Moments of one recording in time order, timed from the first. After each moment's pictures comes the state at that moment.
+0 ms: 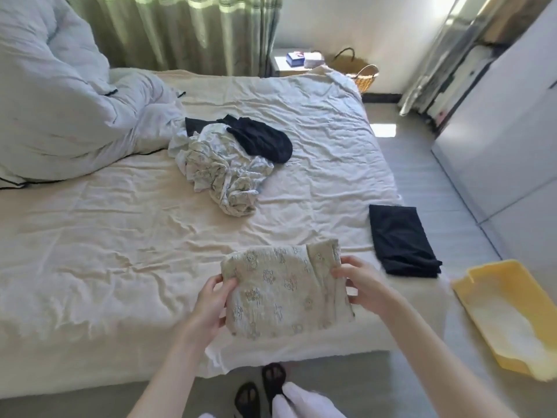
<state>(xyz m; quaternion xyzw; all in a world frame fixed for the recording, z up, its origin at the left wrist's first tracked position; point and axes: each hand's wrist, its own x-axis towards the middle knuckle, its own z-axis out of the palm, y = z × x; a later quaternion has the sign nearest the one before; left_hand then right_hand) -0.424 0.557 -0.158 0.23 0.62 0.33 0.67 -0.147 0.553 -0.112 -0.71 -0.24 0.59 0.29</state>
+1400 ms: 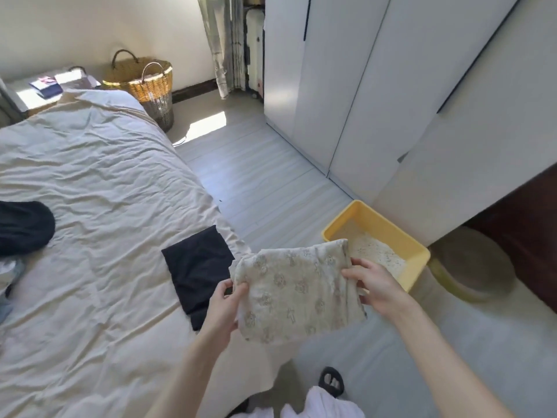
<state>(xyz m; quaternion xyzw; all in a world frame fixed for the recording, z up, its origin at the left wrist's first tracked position) 0.172 0.571 -0.154 0.43 0.56 0.13 0.70 0.400 0.424 -0.112 -0.74 -0.02 0.48 0.47</state>
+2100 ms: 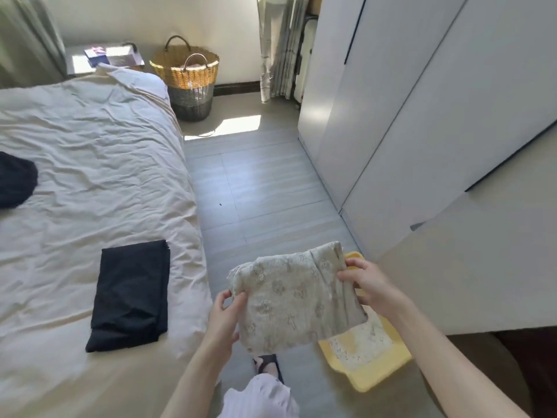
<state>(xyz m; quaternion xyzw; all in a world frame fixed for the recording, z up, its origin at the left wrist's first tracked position) 0.442 0.536 -0.170 0.27 0.61 0.24 0.70 0.699 0.494 -0.105 -0.75 -0.16 0.54 0.34</state>
